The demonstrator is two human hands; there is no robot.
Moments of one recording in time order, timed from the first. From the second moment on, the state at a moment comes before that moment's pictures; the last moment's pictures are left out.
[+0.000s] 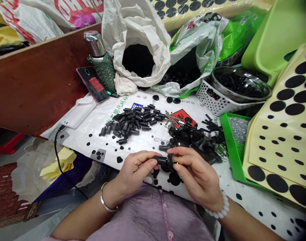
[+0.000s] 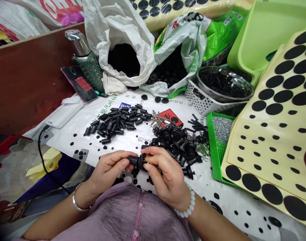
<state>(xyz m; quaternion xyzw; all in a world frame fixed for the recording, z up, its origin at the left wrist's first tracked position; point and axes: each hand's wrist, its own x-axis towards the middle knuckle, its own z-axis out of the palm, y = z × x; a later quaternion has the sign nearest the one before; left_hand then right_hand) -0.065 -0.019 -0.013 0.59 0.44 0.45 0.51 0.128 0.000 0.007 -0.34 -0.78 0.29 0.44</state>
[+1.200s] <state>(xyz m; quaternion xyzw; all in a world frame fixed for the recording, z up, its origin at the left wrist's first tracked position) -0.064 -0.025 -0.023 0.80 0.37 0.41 0.23 0.133 0.000 0.021 -0.32 -0.88 0.17 0.29</state>
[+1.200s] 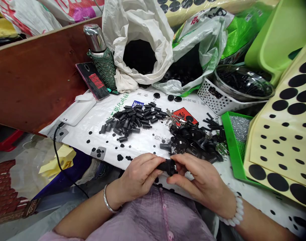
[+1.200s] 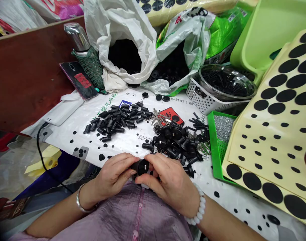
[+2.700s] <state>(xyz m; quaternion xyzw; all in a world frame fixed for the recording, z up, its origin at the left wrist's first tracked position) -0.071 -0.012 0.012 0.79 0.34 0.41 0.32 0.124 -0.016 -0.004 -0.37 -0.75 0.38 0.40</state>
